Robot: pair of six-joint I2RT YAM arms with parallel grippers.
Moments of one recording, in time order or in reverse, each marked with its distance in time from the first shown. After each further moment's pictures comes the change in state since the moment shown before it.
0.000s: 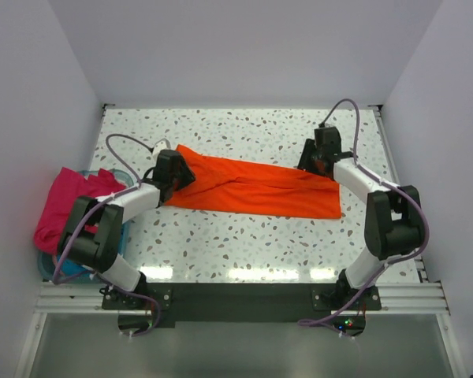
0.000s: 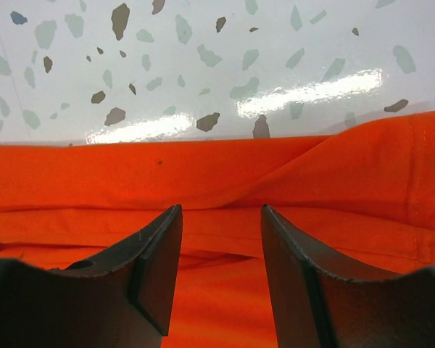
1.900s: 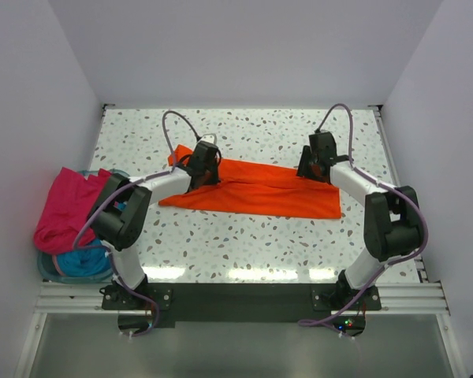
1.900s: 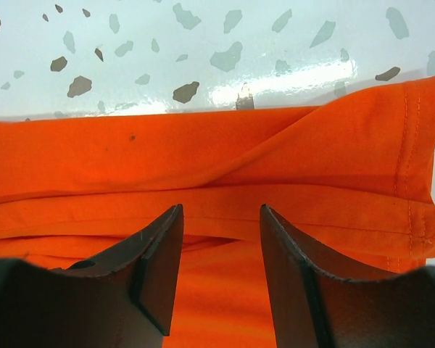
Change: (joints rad) left arm -0.212 0.292 0.333 -0.183 0.010 0.270; right arm 0.047 0.017 -0.026 -0.034 0.077 -0.031
